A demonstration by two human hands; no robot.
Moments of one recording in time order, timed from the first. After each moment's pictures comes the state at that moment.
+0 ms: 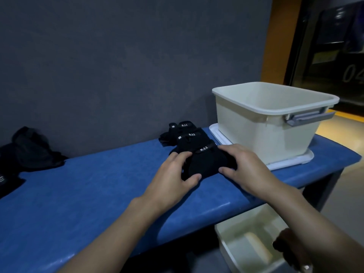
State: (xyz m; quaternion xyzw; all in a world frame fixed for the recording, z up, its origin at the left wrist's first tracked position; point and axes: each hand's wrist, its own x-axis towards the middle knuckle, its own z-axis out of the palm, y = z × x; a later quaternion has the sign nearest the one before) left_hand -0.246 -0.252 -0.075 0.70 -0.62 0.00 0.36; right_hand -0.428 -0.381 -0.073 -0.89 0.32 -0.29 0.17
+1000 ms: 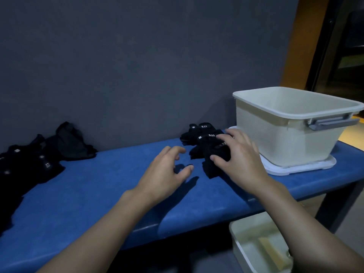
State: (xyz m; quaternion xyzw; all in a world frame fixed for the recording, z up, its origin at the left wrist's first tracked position) left_hand -0.211 -0.198 -0.054 0.75 -0.57 0.01 0.35; right_hand -0.376 -0.340 -0.051 -0.87 0.33 -0.37 0.07
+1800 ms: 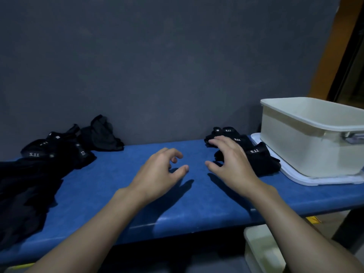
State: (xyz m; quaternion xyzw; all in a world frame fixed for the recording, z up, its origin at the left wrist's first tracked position) left_hand -0.162 -0.136 -0.047 0.78 -0.53 0.04 0.34; right_hand -0.316 -0.295 -0.048 -0.90 0.24 -0.33 0.14
